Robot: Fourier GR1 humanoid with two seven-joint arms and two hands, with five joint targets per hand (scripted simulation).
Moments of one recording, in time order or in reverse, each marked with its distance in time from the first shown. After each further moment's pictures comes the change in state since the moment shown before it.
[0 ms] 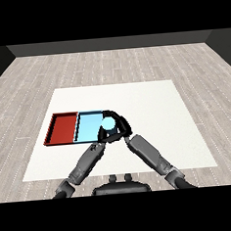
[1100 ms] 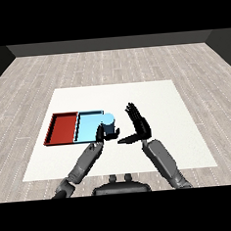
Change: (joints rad) left arm -0.014 0.001 0.051 0.076 -0.076 0.020 -0.027; right arm 0.238 -0.086 -0.168 -0.304 0.017 0.128 0.066
